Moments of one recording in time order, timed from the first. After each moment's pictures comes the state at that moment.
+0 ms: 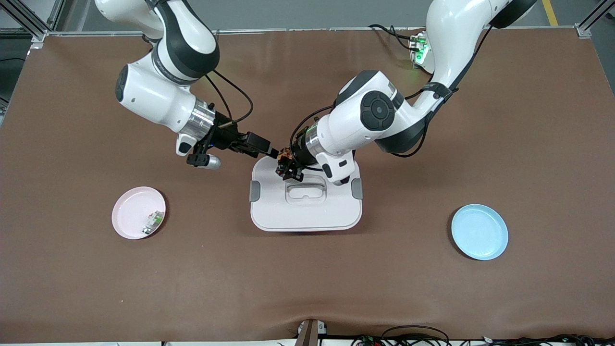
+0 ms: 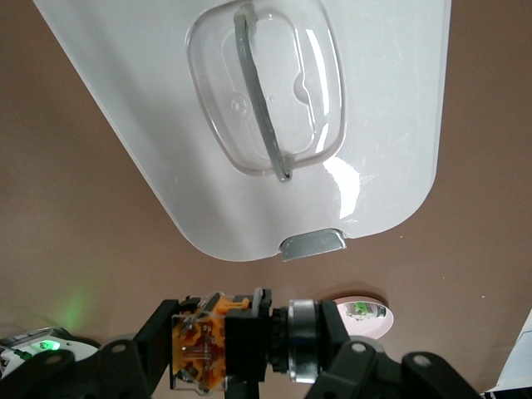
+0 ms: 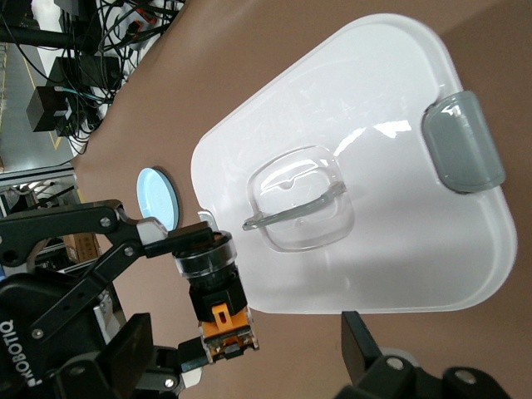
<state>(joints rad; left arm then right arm) -0.32 0.67 -0.55 -1.28 -0.16 2.18 -1.94 0.65 0.13 -0.12 -1.99 0.97 2.44 0.25</state>
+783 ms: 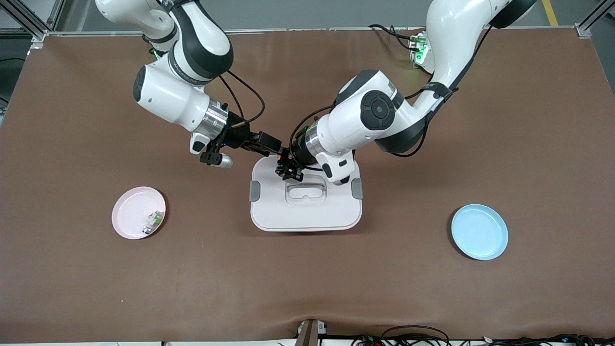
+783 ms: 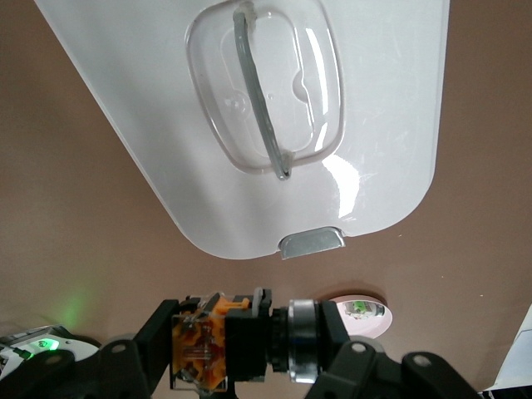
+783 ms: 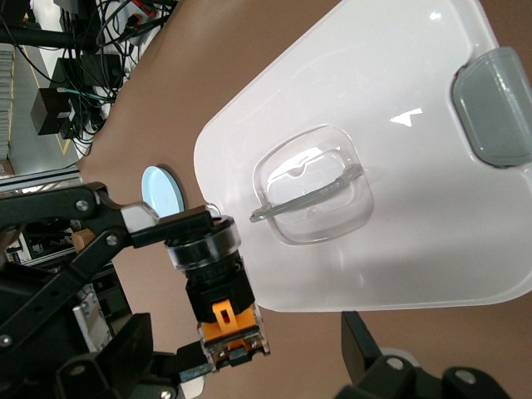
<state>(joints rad) -0.32 0.67 -0.55 -1.28 -0.16 2.18 -1.95 0.69 0.16 -0.12 -1.99 1.02 2.48 0.25</state>
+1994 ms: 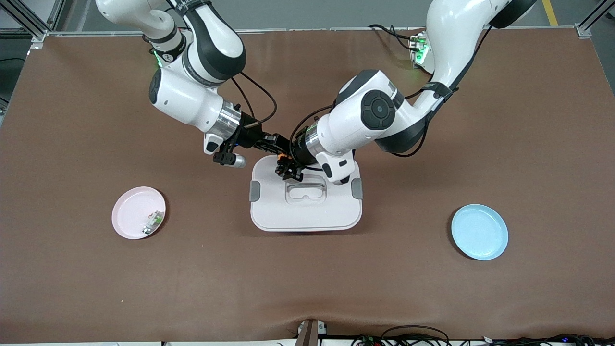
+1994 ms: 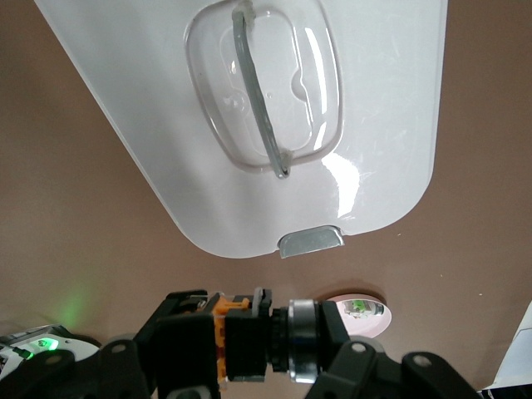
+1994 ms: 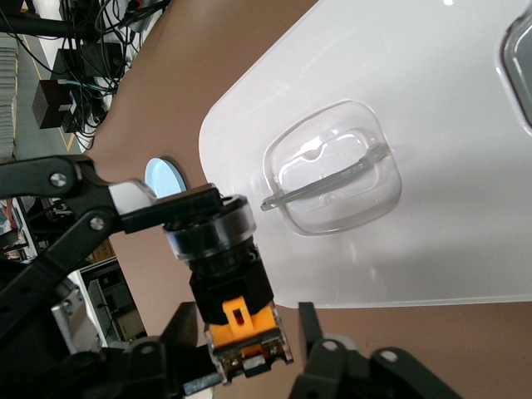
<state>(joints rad) -0.32 0.67 -0.55 -1.27 -0.16 2.18 -1.95 0.73 0.20 -0.12 -1.95 1.07 2.51 0.25</state>
